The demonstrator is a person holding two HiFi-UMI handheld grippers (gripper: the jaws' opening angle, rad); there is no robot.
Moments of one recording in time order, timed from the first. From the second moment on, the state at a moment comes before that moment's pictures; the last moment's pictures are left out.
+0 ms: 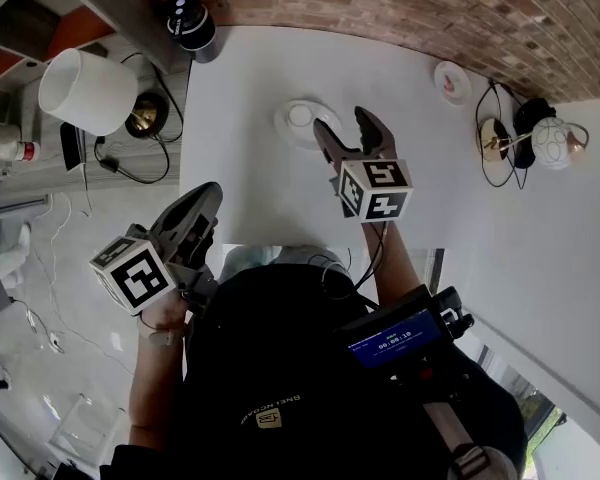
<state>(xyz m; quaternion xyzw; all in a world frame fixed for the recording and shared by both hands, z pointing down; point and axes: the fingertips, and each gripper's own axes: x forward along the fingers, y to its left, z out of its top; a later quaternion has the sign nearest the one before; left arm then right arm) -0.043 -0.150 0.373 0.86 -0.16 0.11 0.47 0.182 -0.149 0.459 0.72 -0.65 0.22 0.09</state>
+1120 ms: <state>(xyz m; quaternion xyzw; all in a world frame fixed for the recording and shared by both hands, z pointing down) 0.040 -0.147 0.331 0.89 -0.03 0.08 0.44 0.174 -0.075 0.311 0.70 -0.67 0.20 -0.13</state>
